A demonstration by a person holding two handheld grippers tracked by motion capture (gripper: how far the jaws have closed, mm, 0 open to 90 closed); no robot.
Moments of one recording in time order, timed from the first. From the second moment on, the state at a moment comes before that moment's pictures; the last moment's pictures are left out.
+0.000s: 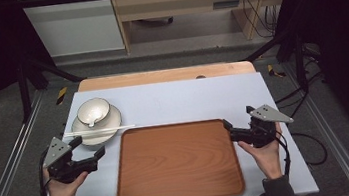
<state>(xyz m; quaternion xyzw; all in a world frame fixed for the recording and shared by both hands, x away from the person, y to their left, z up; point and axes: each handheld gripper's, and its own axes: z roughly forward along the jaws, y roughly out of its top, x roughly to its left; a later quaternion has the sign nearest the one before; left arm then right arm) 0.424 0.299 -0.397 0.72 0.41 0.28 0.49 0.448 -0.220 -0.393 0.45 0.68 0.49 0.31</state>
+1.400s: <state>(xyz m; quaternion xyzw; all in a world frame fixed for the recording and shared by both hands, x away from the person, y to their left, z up) 0.511 0.344 -0.434 0.80 0.41 0.26 0.35 0.453 -0.198 -0.399 0.43 0.71 0.47 0.29</state>
